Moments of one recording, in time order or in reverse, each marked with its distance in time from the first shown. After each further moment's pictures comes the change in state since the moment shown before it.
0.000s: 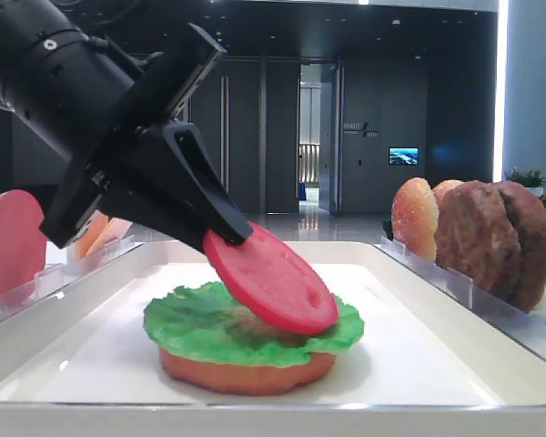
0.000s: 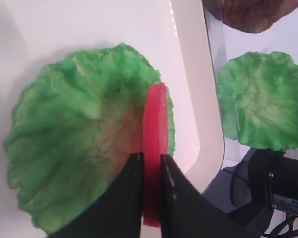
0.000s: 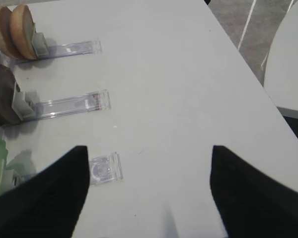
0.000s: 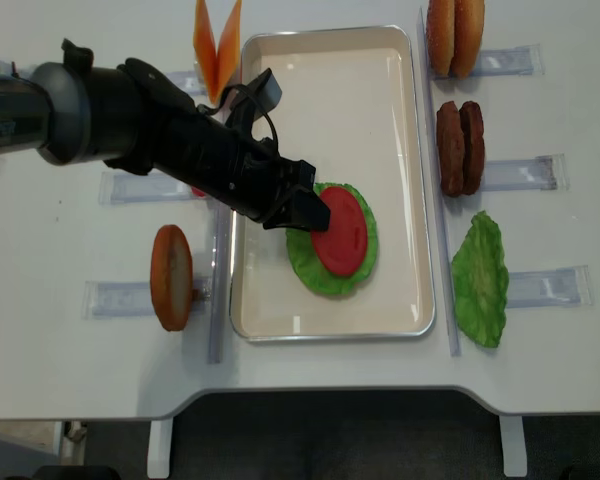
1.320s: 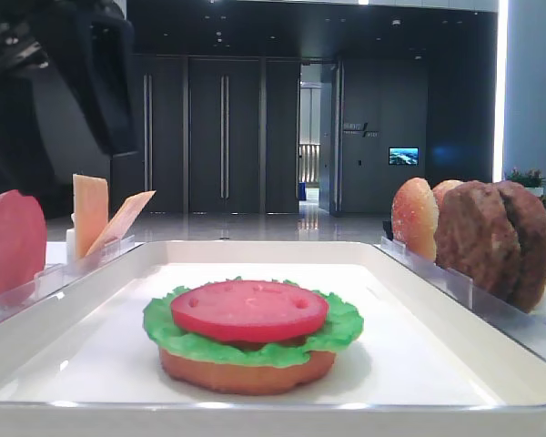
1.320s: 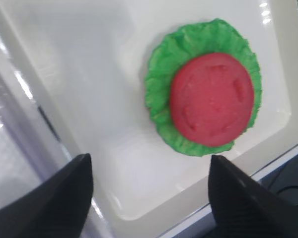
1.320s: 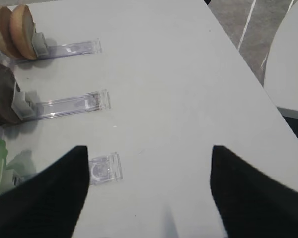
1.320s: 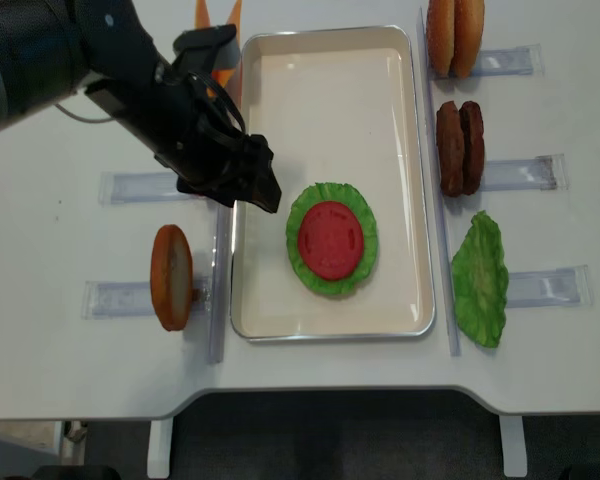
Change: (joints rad) left arm 0.000 -0.226 -0.136 0.836 0.099 -0.684; right arm 0.000 0.000 0.000 0.000 0.000 0.000
